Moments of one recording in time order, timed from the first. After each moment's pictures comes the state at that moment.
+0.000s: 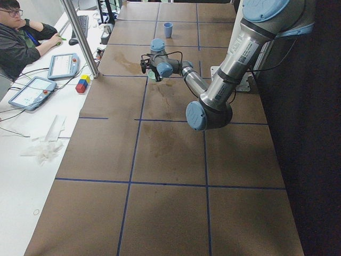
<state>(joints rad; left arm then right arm) -0.79 -2.10 -1.64 -1.89 -2.13 -1.27 1.67 -1.74 1.90 -1.76 2.36 -0.17</state>
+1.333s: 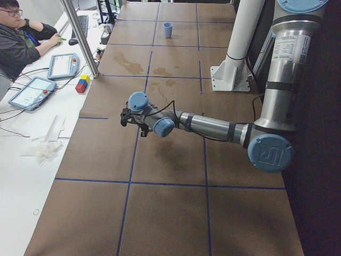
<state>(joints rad) -1.24 -1.61 -1.59 -2.03 -2.47 -0.54 1.67 -1.74 1.89 -1.76 2.36 -0.17</state>
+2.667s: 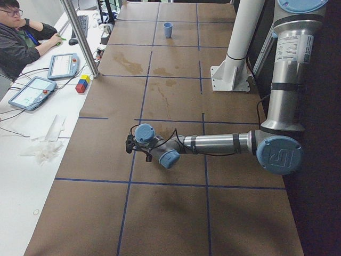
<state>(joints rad) -1.18 -1.60 -1.38 -2.34 -2.46 -0.69 1.67 -1.74 1.89 -1.76 2.36 -0.17</state>
